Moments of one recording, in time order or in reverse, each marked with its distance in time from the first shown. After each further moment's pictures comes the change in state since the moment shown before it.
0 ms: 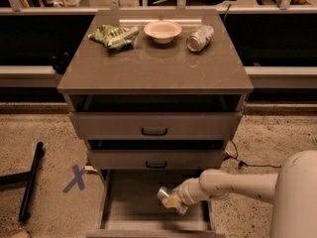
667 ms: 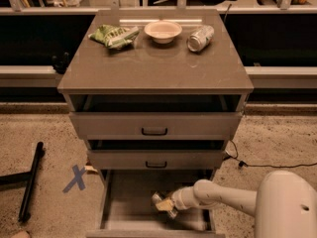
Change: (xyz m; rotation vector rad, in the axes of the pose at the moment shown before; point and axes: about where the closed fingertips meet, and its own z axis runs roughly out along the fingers) arm 0.031 -0.028 0.105 -0.058 -0.105 0.093
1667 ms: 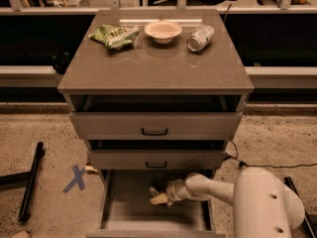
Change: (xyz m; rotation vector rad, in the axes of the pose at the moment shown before) arm -0.018 -0.042 0.052 0.021 -0.004 -0.020
